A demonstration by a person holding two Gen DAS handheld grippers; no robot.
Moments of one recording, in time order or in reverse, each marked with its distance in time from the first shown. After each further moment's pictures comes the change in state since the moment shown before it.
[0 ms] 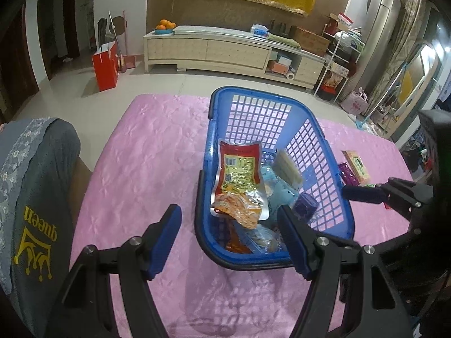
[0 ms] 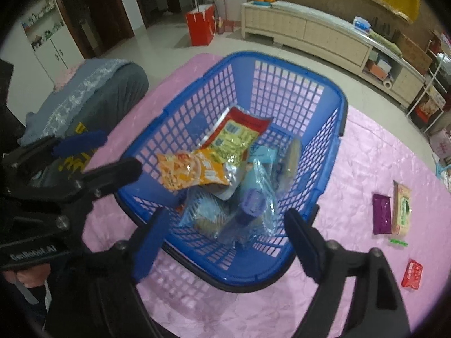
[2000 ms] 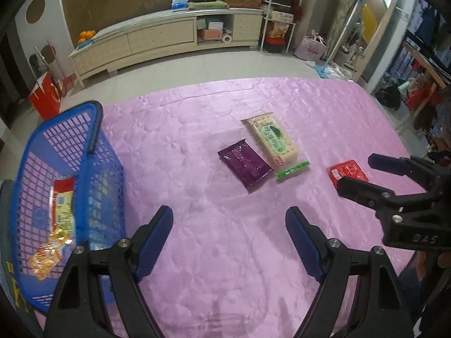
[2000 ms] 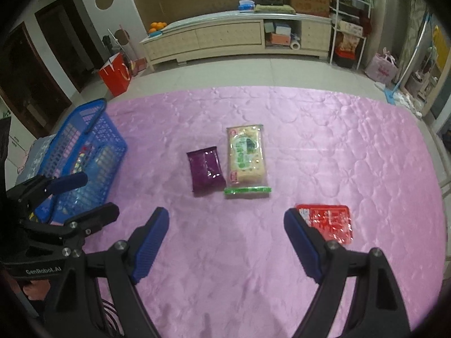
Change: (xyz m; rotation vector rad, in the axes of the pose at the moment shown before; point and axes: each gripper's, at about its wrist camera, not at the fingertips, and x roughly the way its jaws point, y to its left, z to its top) left arm 0.119 -0.271 0.021 0.256 0.163 -0.065; right arm -0.059 -0.280 -0.111 0.387 -0.101 -0.120
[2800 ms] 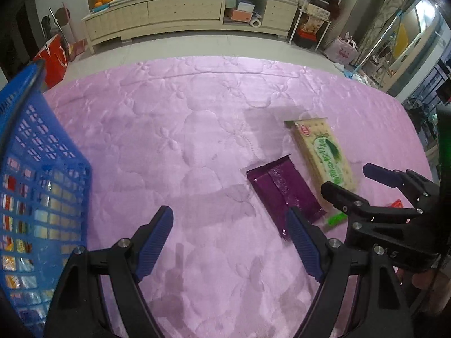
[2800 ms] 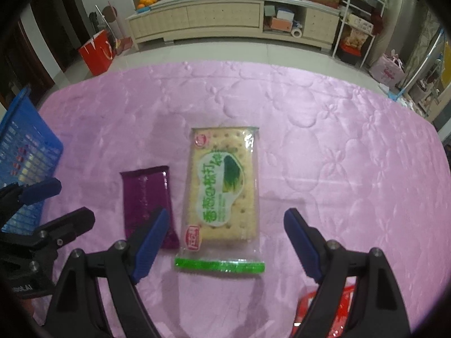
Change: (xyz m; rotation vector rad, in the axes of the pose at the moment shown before) left arm 0.105 0.036 0.029 -0.145 0.073 0.030; right arm 0.122 -0.016 0.036 -0.071 0.084 -0.093
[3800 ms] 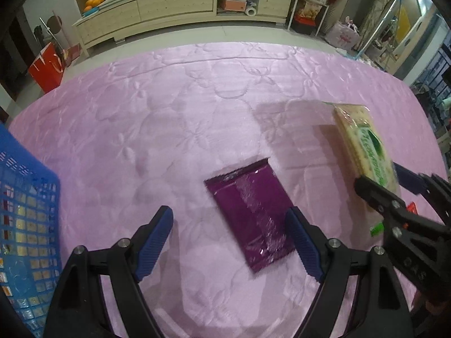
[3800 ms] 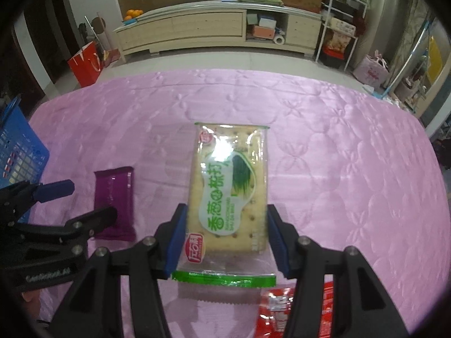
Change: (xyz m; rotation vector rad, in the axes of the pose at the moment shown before) left arm 0.041 -0.045 0.022 0.046 0.051 0.044; right arm -0.022 -0.036 -0.018 0.051 -0.065 -0.054
